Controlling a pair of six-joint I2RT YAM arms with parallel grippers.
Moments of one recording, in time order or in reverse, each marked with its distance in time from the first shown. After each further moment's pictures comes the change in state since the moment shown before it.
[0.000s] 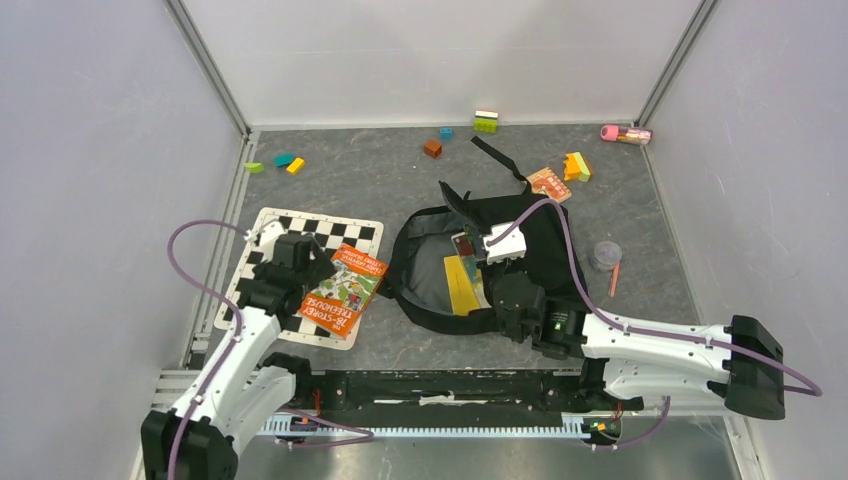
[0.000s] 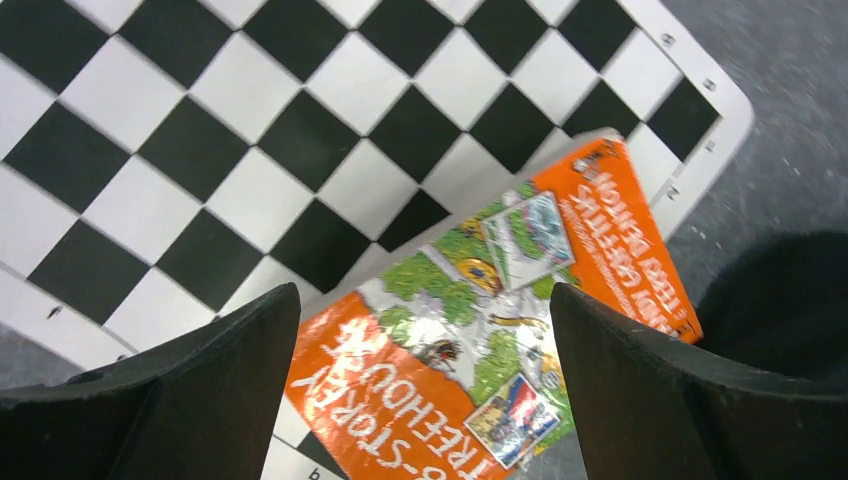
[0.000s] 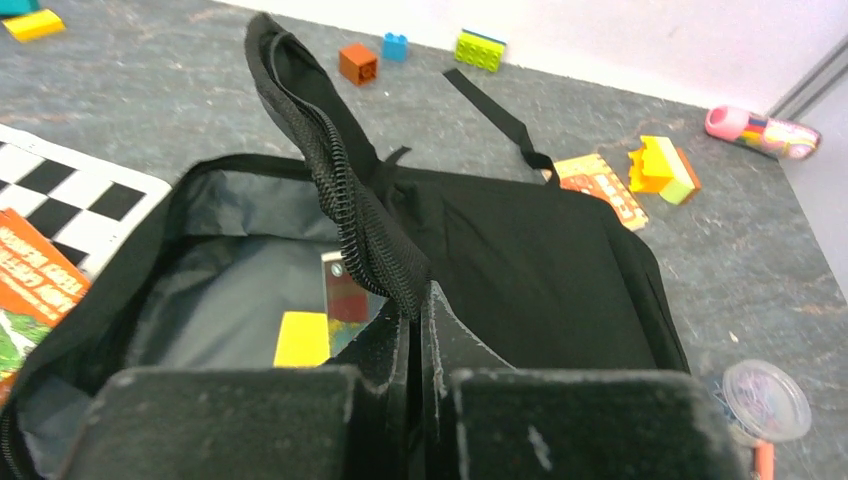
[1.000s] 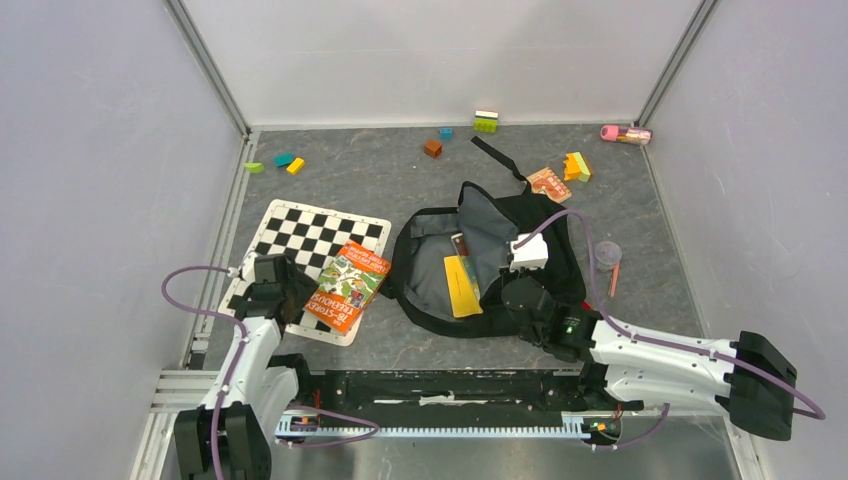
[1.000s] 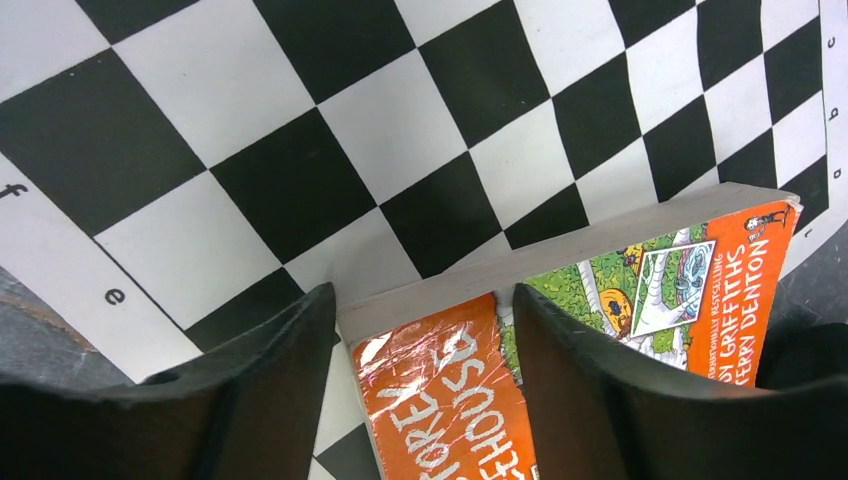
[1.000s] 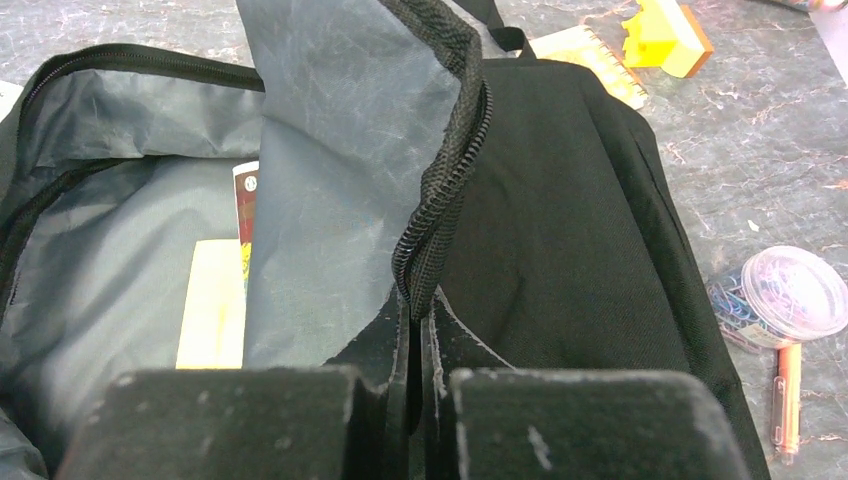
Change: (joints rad) left arm 0.347 -0.004 -0.222 0.146 0.275 -0.128; right arm -0.119 -0.097 -0.186 -0.171 -0.067 0.279
